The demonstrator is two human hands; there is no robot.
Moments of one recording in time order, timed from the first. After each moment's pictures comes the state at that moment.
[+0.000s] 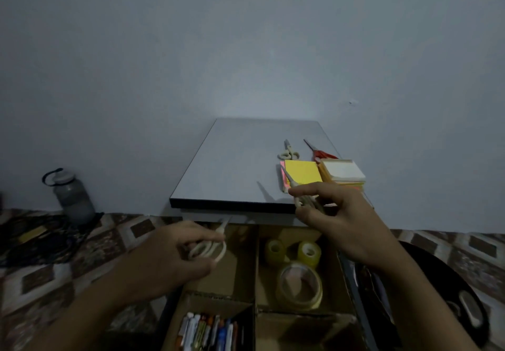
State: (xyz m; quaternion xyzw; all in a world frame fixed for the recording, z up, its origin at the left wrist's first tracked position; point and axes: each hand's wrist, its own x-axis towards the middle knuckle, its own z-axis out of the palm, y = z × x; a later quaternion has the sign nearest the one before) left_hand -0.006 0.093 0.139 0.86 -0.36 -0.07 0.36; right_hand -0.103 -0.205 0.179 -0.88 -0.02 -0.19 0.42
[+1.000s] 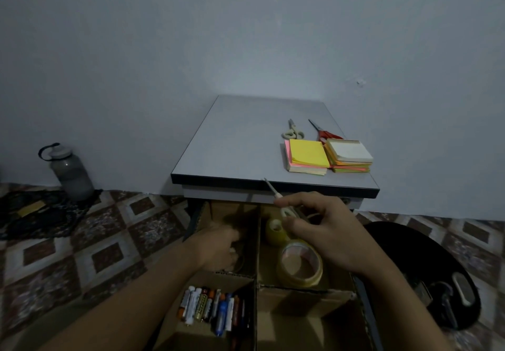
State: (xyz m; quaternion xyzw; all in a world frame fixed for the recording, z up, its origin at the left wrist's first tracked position) left_hand 0.053 0.023 0.027 0.90 -0.39 -0.17 0.09; right_hand -0.104 -0.183 0.139 -0.89 -0.03 -0.09 0.45
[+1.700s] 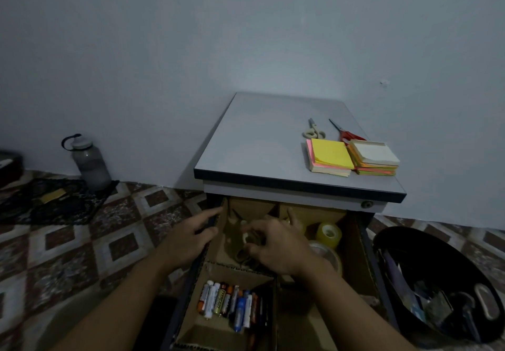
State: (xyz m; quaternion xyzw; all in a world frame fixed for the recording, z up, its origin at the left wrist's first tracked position) left_hand 0.051 0.105 0.022 0.85 -0.21 -0.14 0.47; right_hand -0.036 -0.111 0.070 -0.98 -0.03 0.02 0.21
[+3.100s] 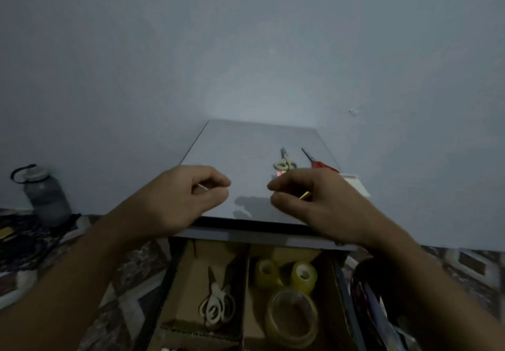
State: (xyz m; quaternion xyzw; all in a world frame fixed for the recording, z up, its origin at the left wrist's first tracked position) left_hand 0.052 0.041 0.206 0.86 -0.33 -0.03 0.38; right_hand -0.041 -0.203 0.220 -0.95 -0.07 -0.14 0.29
